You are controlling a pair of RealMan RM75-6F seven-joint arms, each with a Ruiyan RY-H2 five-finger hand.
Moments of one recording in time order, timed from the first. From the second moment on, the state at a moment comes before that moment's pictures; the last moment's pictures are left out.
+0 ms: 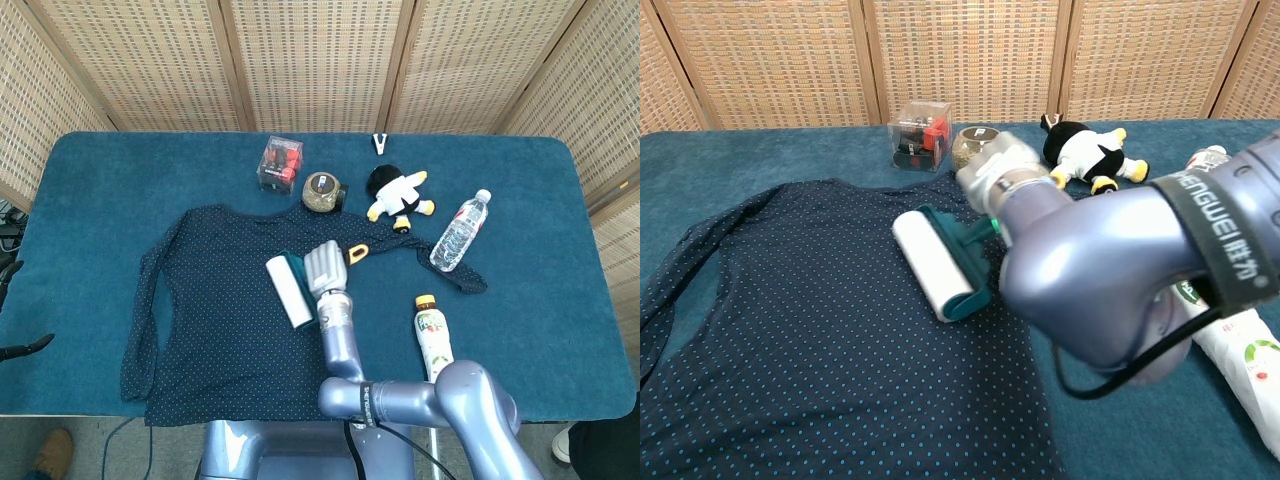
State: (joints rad) left arm -0.12 -1.03 -0.08 -1.58 1.39 1.37 -0.24; right arm 1.28 -2.01 0.29 -1.13 -0.31 1.24 -1.50
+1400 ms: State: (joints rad) left arm -0.12 -1.04 -0.09 -1.59 1.38 1.37 -0.20; right arm 1.29 -2.14 0.33 -1.17 -0.44 1.26 -1.61
